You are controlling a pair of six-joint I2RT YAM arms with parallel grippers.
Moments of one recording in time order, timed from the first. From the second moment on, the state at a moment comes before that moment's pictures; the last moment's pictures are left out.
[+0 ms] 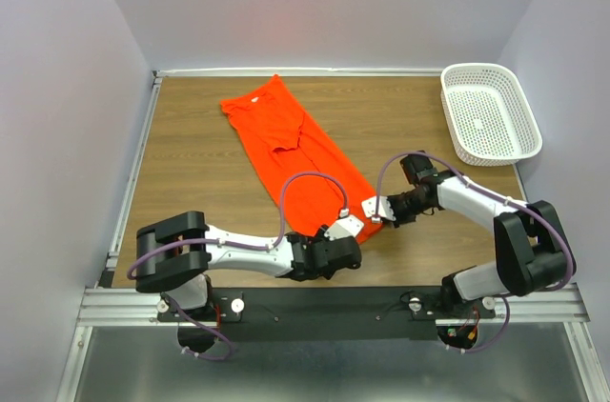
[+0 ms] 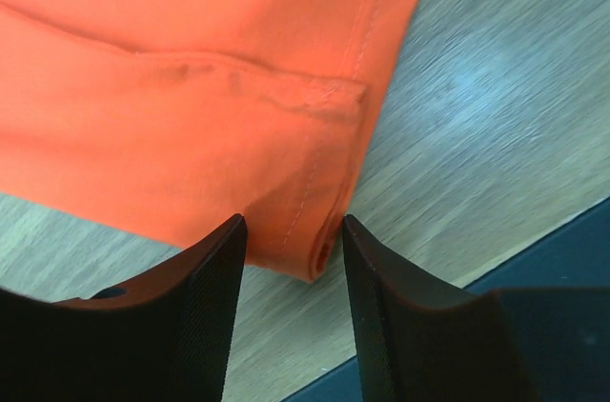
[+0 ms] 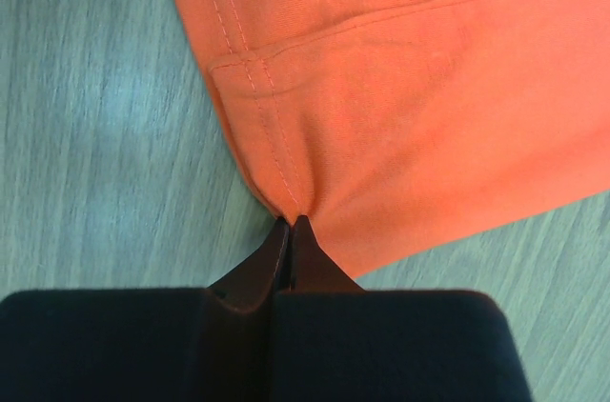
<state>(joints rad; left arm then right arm) -1.38 1.58 0.83 -0.32 -0.43 -0.58 0.33 1.43 0.70 -0.63 -0.56 -1.54</state>
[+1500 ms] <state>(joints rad) -0.85 1.18 0.65 -0.04 0.09 -0.49 0.29 1.73 1.28 -0.82 -0.83 -1.29</state>
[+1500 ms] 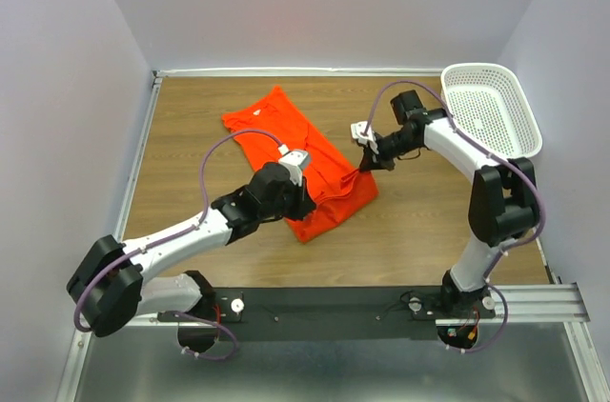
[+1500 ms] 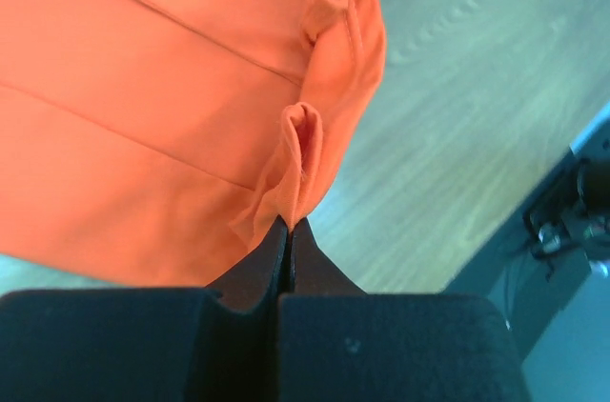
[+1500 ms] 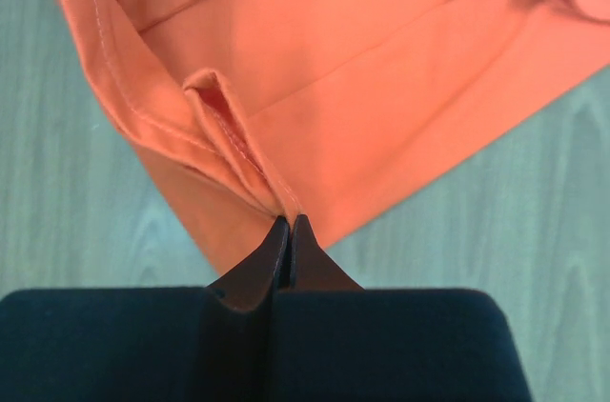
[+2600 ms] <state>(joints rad) -0.35 1.36 0.70 0.01 0.17 -0.43 0.42 2.32 2.02 -0.75 -0.71 -0.88</state>
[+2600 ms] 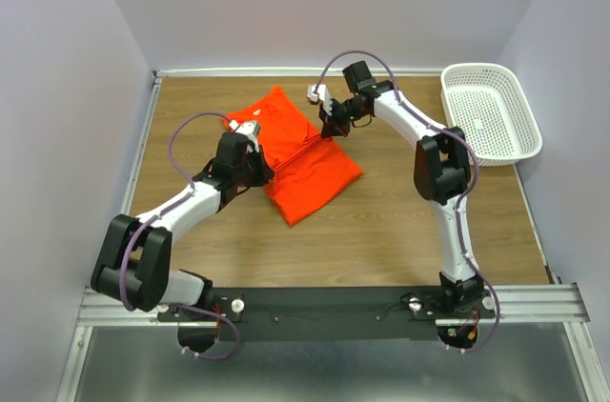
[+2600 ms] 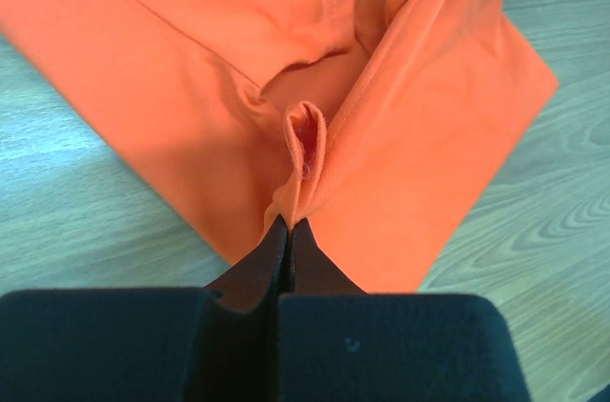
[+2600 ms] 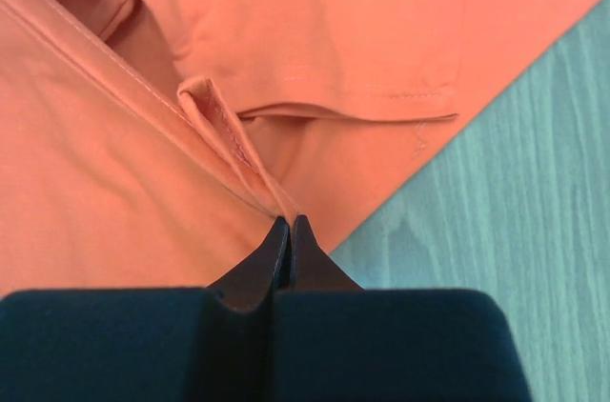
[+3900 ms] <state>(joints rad) -0.27 1.45 0.71 0.08 0.18 -0.38 0.45 2.45 2.17 -0.69 -0.61 -0.75</state>
